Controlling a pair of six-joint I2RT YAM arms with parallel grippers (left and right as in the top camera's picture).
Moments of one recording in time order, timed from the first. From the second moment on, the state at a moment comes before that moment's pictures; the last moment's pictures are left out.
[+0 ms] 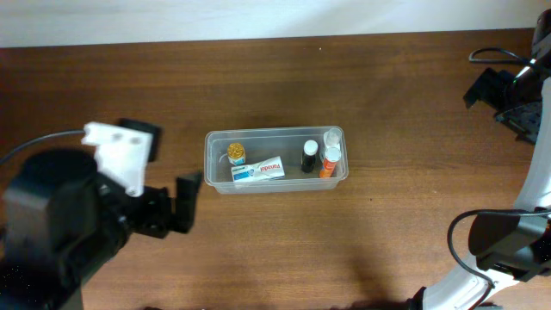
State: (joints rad) left arm -0.29 1.03 1.74 -1.31 0.03 -0.11; right arm -0.36 1.92 2.20 -1.65 0.03 0.39
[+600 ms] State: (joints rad) left arm 0.02 0.28 0.52 -0.30 0.10 -0.07; right arm -0.36 1.92 2.20 -1.65 0.03 0.39
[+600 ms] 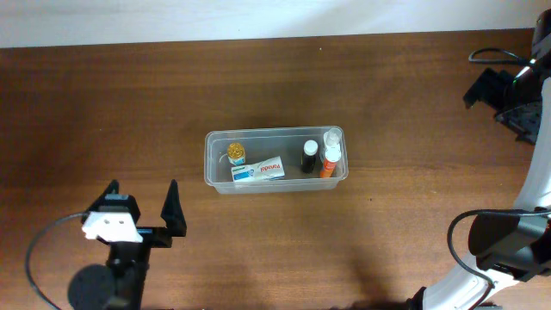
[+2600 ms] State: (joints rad) left arm 0.05 0.01 0.01 -0.07 0.07 -0.05; right arm -0.36 1.92 2.20 -1.65 0.03 0.39
